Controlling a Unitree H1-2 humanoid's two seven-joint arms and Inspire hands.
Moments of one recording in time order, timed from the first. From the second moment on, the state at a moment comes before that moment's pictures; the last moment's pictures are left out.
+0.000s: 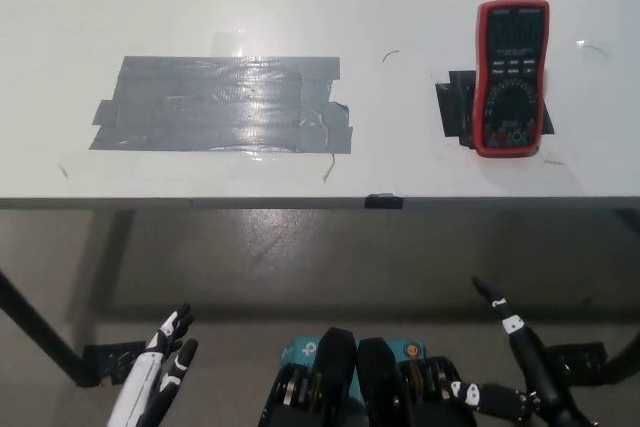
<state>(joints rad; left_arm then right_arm) 0.09 0.20 -0.07 0.08 0.24 -0.17 -0.02 0.02 -0.17 0.18 0.07 -0.35 -0.17 -0.04</state>
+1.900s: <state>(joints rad) 0.11 0.18 -0.04 0.05 0.21 -0.17 -0.02 -1.12 0.05 -0.24 0.69 -0.62 0.36 -0.45</state>
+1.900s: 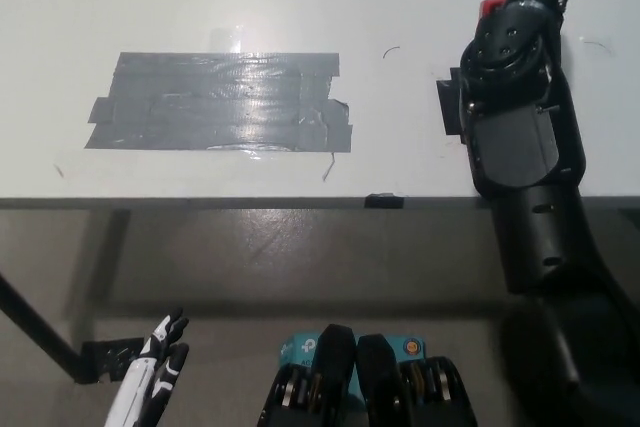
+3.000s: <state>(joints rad) 0.08 0.18 -0.04 0.04 0.20 -0.18 -0.03 -1.16 -0.04 -0.14 1.07 -0.42 0.29 -0.59</state>
